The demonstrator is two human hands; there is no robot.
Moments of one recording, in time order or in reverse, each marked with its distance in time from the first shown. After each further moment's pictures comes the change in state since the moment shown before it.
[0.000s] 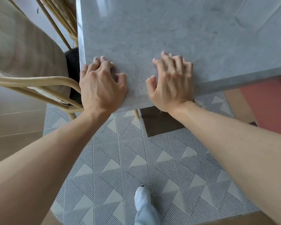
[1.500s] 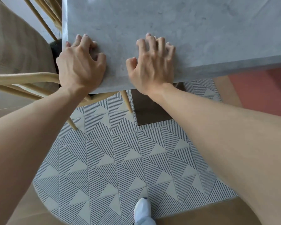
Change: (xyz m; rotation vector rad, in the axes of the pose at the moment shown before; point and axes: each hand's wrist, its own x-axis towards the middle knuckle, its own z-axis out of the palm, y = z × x) left_hand 0.056 -0.030 0.018 0.004 0.029 0.052; right_hand 0.040 -0.025 0.010 -0.029 -0.028 0.091
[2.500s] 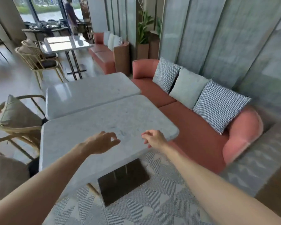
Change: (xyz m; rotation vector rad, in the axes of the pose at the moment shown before) left_hand 0.058 0.366 -0.222 0.071 -0.816 0.528; right_hand -0.036 0.303 -0.354 1.021 -0.199 0.556
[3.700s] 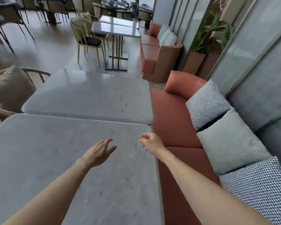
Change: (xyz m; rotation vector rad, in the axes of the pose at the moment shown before) left_hand 0.422 0.010 0.020 -0.437 0.215 -0.464; right_hand 0.496 -0.040 -0.103 -0.260 -0.421 -0.120
